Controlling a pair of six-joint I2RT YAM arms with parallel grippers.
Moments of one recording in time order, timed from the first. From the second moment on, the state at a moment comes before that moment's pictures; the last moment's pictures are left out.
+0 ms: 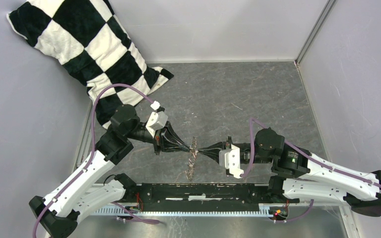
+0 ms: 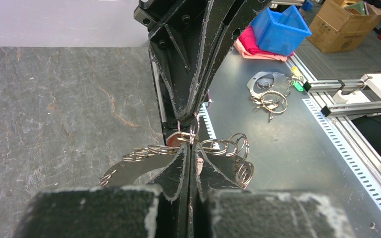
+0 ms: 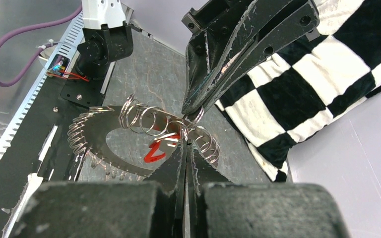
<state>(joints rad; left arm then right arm) -0.66 0.82 0.86 -0.07 1.14 -0.09 1.23 0.79 0.89 -0.18 -0.30 -0.64</state>
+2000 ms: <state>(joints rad) -0.66 0.81 0.86 -0.03 1.13 -0.11 1.24 0.77 0.89 -0.18 -0.25 -0.67</state>
